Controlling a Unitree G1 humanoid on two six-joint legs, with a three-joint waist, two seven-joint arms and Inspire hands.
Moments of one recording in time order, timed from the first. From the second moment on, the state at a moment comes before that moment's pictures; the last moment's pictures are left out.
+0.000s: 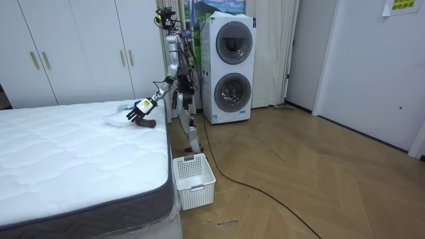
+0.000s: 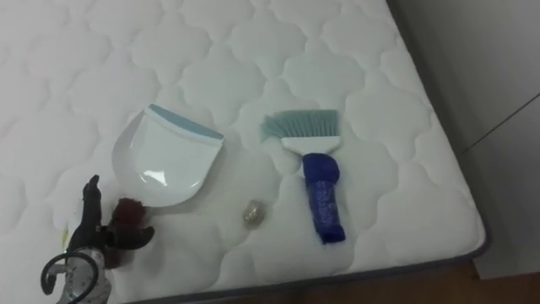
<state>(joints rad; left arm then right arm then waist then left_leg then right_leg) -0.14 0.22 -0.06 0.97 0.21 -0.23 0.47 0.00 -0.26 0.18 1.28 0.16 -0.11 0.07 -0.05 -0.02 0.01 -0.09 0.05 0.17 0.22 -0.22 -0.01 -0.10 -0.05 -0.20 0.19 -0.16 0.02</state>
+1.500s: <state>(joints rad) -0.26 0.26 -0.07 1.29 0.19 -0.12 0.34 -0.10 -0.26 0.21 1.32 0.13 -0.08 0.02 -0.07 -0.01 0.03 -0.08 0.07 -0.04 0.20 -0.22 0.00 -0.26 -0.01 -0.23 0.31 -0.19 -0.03</state>
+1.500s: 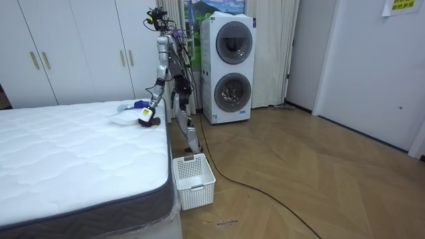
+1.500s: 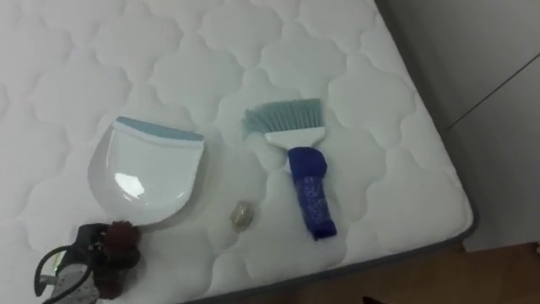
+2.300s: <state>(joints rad) -0.29 0.28 -0.12 1.32 0.41 -0.09 0.33 -0.13 -0.27 0.20 1.35 0.37 -0.07 -0.01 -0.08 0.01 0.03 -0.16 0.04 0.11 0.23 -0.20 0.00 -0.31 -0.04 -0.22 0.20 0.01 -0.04</state>
